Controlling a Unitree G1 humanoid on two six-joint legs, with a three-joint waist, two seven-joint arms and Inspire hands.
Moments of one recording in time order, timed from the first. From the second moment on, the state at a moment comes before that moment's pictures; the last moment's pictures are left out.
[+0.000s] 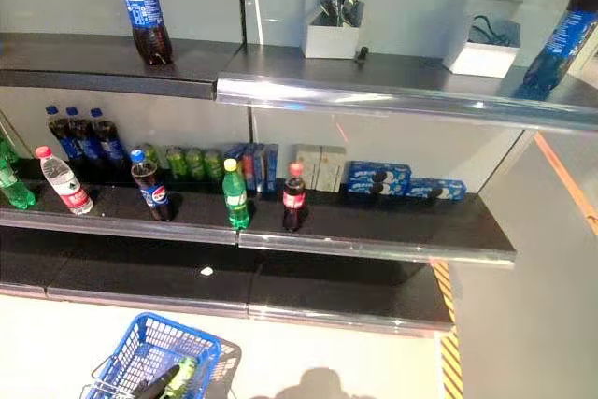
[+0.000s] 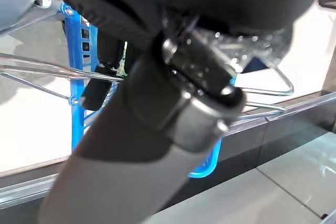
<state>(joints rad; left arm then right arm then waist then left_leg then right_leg) 0.05 0.17 0.15 1.30 -0.89 -0.21 -0.01 0.07 -0.17 0.14 1.33 0.24 -0.11 0.04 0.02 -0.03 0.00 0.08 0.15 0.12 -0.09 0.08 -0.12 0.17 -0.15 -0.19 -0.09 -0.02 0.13</state>
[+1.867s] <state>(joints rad) 0.06 0.16 0.17 1.22 -0.85 -0.19 0.02 0.12 -0.34 0.37 0.34 0.20 -0.13 -0.02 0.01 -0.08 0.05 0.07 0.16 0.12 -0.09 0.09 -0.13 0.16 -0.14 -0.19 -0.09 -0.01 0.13</state>
